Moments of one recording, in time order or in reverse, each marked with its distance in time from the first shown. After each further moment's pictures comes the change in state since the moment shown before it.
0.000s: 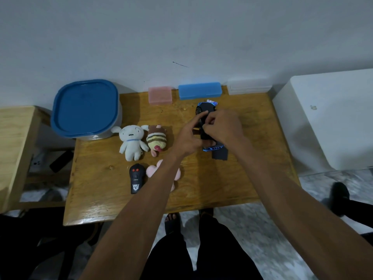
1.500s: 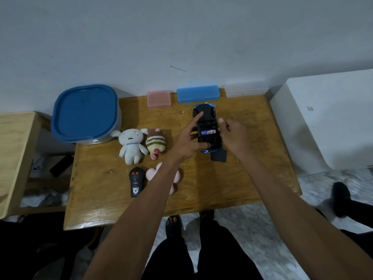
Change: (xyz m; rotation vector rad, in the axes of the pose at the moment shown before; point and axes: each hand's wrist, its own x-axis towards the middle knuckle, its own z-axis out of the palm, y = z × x) left_hand -0.005 0.002 -0.001 -0.158 -0.029 -0.076; right_hand -0.019 0.042 0.010 0.380 0.084 0.146
